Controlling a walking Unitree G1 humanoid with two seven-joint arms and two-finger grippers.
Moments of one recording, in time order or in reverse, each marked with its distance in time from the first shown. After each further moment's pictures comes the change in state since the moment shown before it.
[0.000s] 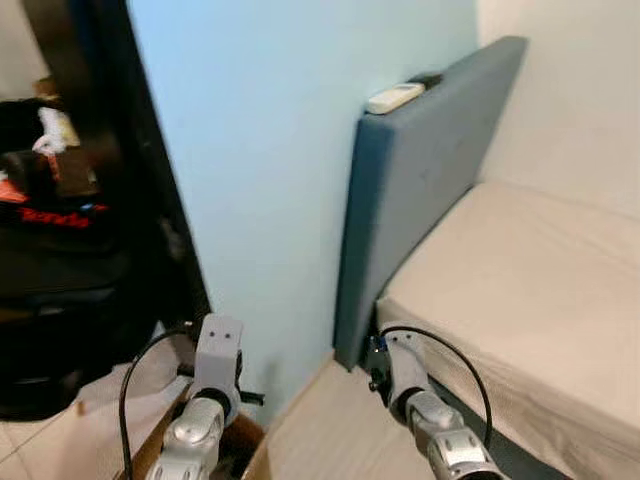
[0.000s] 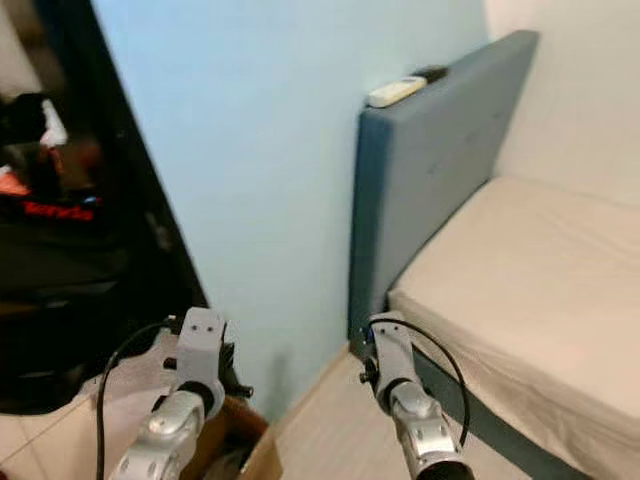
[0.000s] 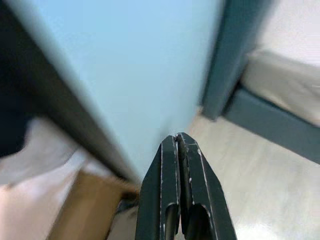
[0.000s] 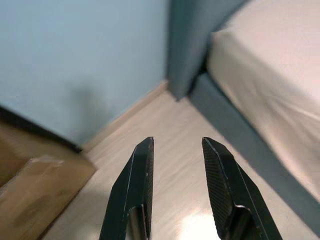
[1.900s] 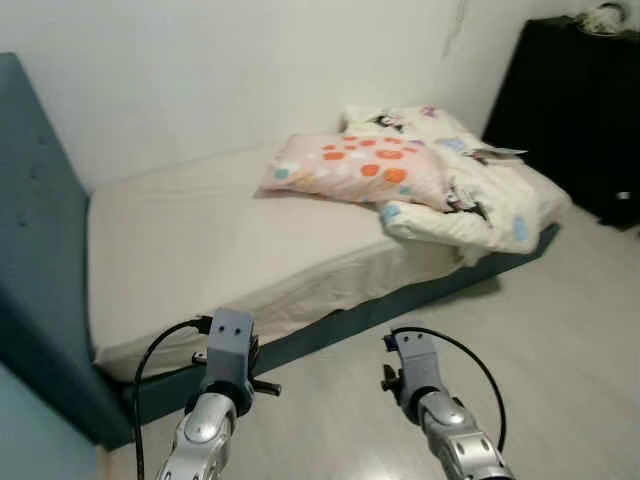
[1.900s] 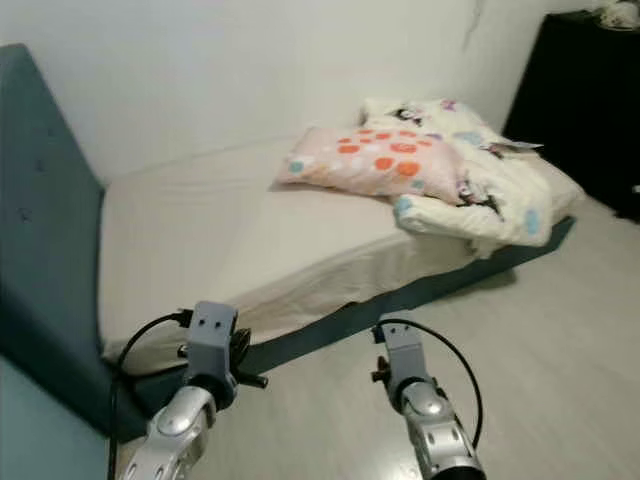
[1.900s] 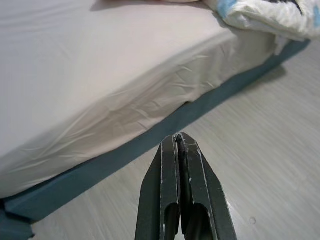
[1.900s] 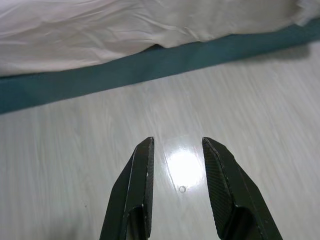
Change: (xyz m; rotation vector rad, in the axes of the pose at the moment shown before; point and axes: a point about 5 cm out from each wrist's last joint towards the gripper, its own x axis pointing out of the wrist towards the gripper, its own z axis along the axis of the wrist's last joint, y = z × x) left arm -0.004 -0.006 0.008 -0.048 -0.104 -0.010; right arm -0.004 -0.004 0.004 -0.029 -0.023 -0.015
